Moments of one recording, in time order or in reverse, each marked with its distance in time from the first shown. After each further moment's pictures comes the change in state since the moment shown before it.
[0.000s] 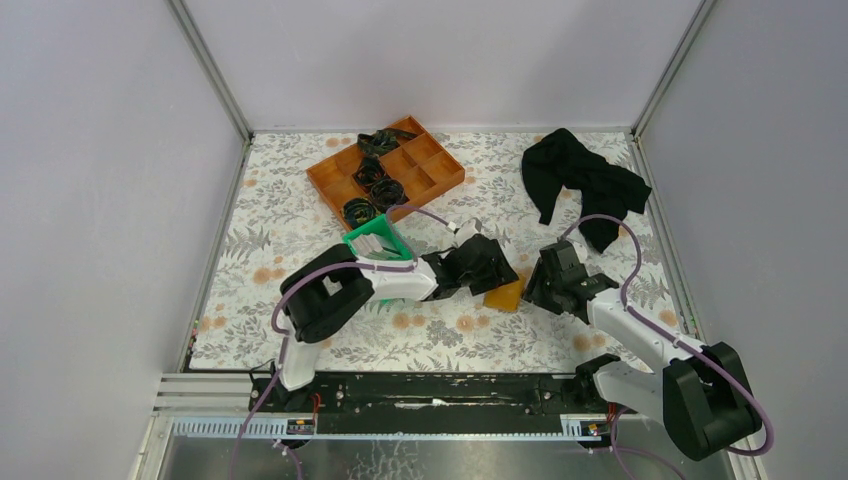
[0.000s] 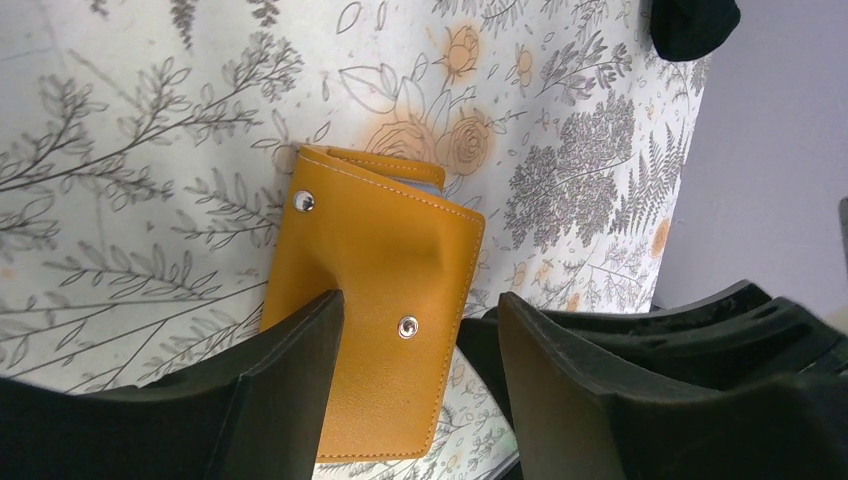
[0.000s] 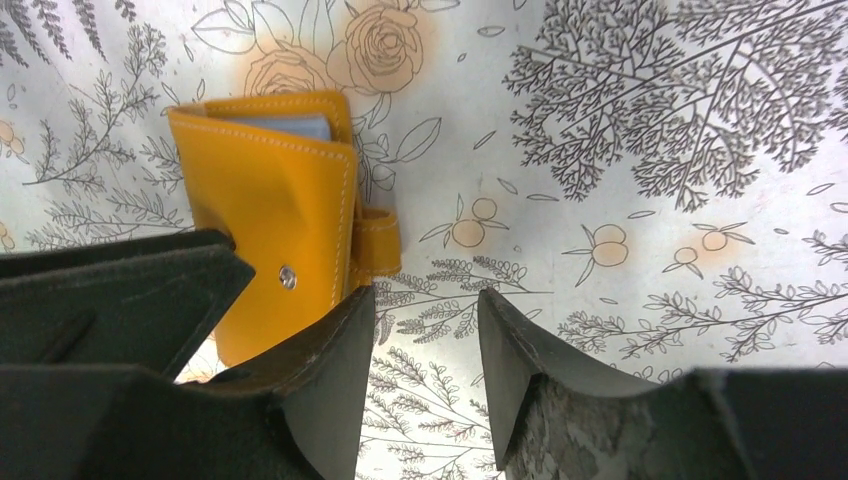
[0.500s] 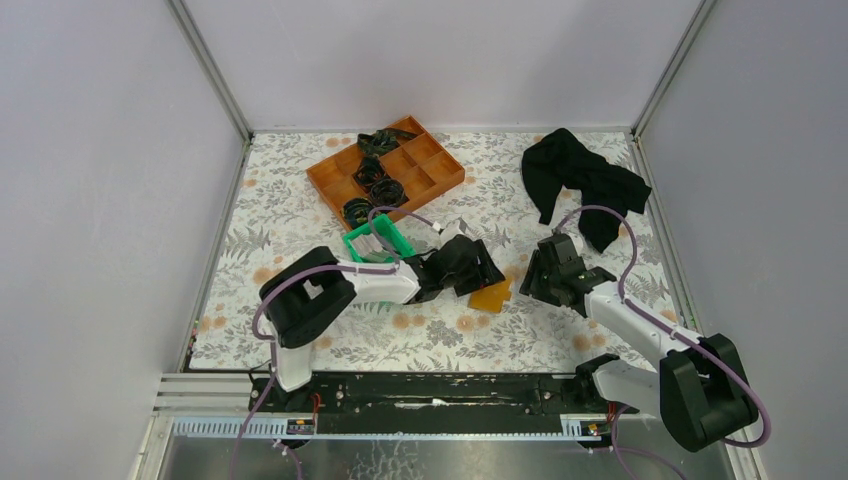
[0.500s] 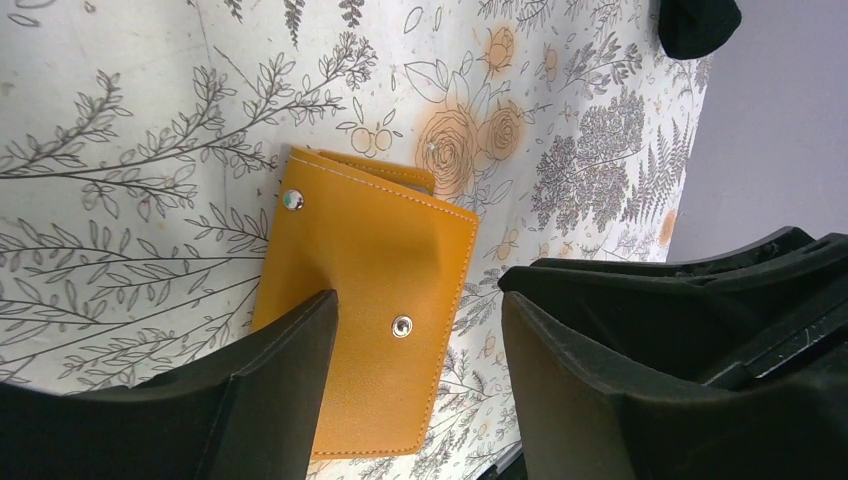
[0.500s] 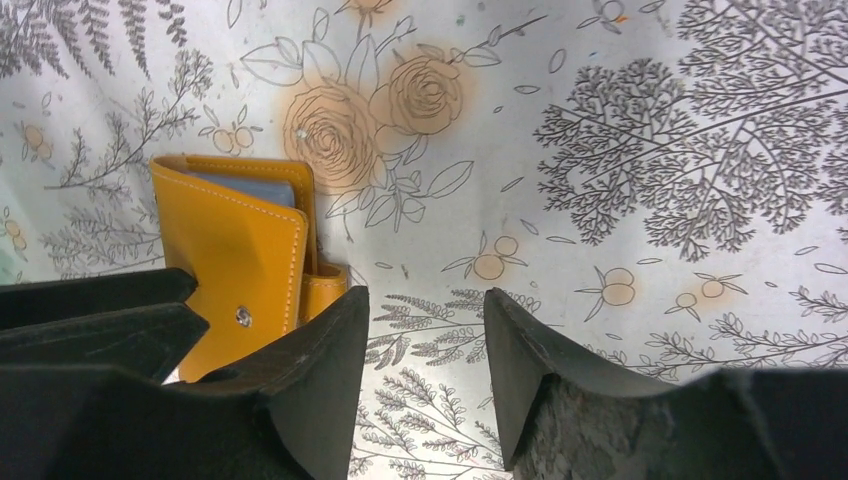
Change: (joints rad) left arm 0.036 -0.110 -0.147 0.051 0.021 0.022; right arm 0.000 0.041 0.046 0.028 0.024 -0.074
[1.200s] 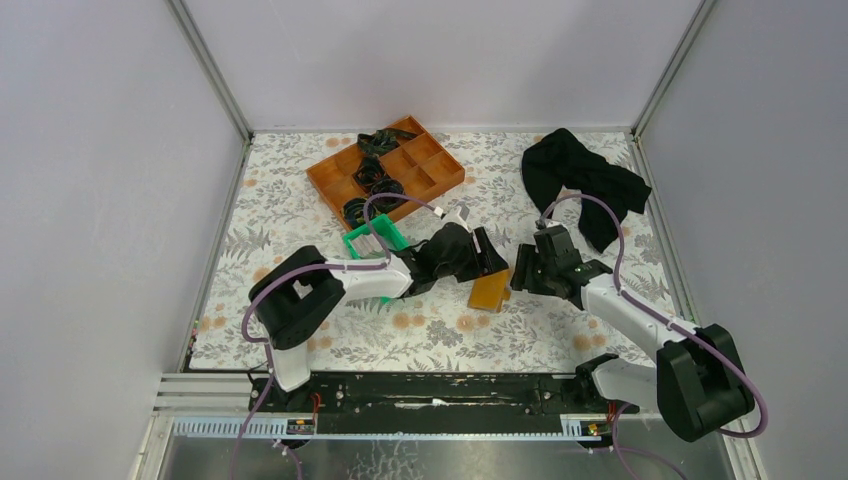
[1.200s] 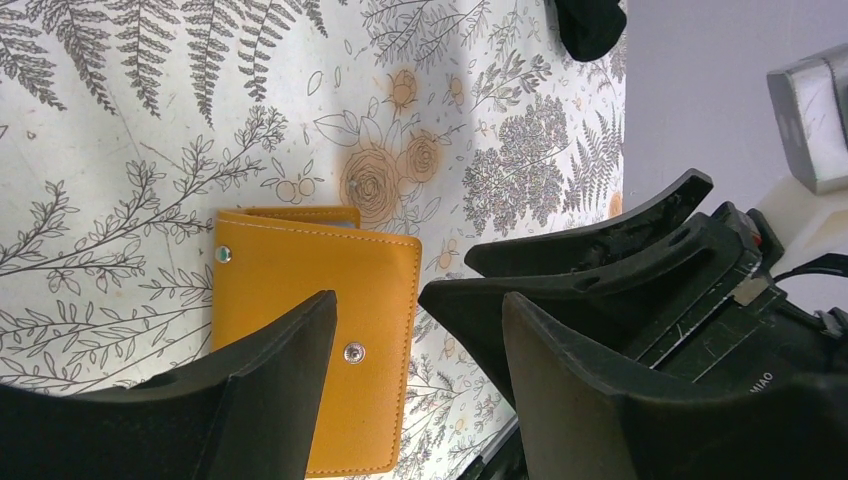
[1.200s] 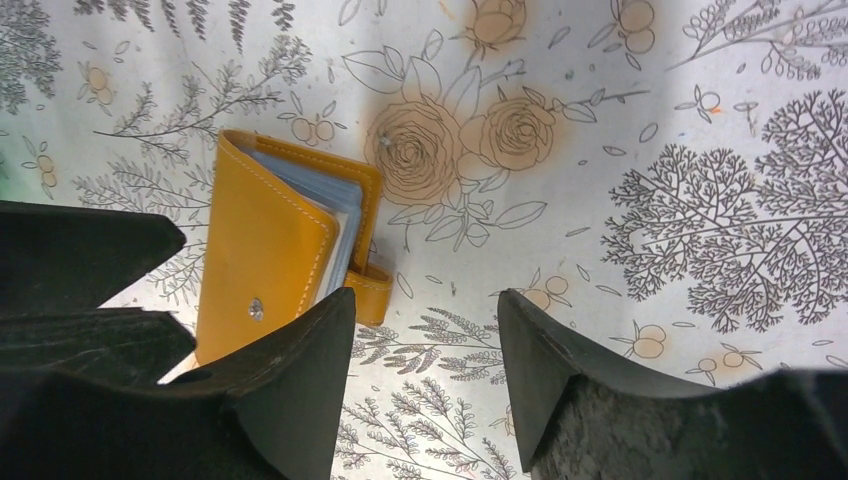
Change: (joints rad) left arm 0.038 -0.056 -0.017 0.098 0.072 0.121; right arm 0.010 0.050 0.049 0.037 -0.090 -0.177
